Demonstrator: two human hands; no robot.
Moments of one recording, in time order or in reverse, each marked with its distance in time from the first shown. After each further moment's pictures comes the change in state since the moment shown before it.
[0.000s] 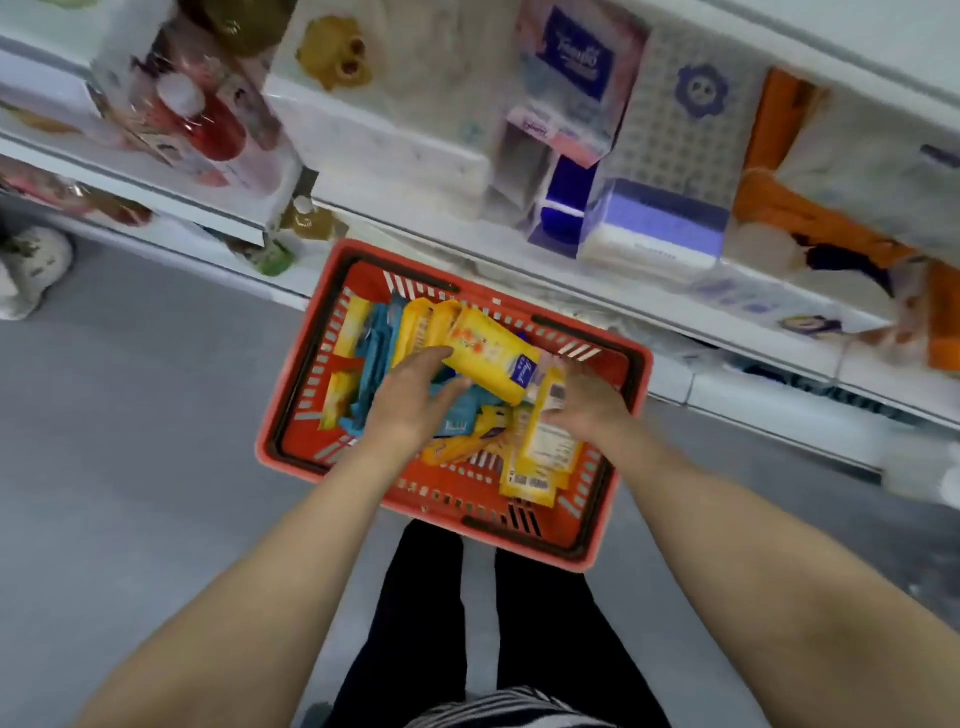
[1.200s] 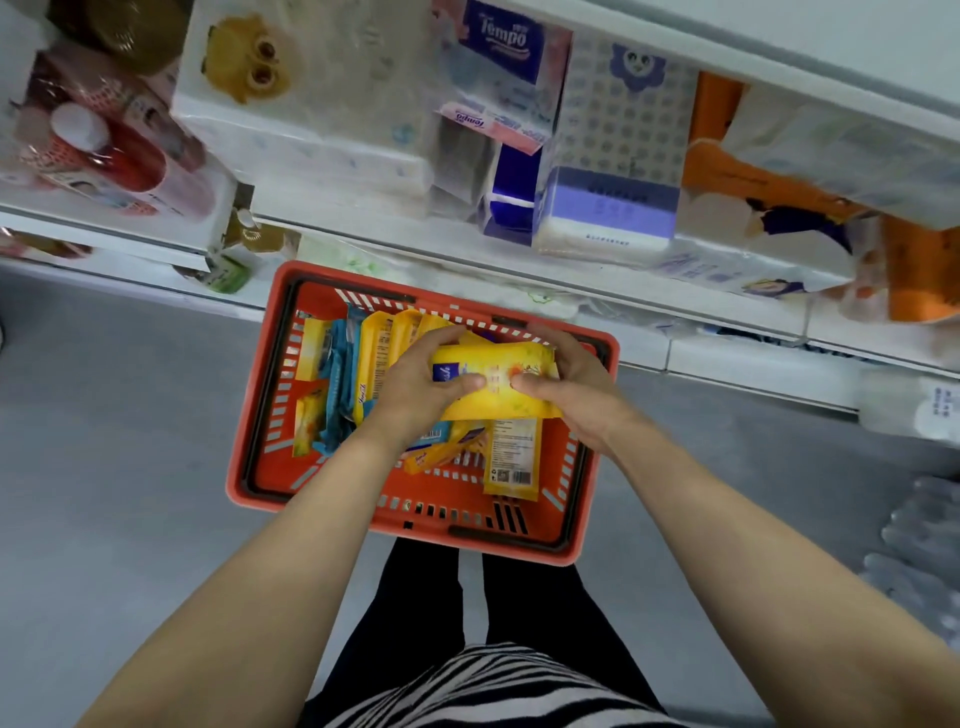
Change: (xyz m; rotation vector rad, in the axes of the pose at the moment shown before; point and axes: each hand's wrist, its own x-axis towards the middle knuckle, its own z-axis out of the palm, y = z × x) left_hand 0.034 0.029 0.013 -0.367 -0.154 0.027; right_hand -0.028 0.009 -0.019 1.275 -0.024 -0.075
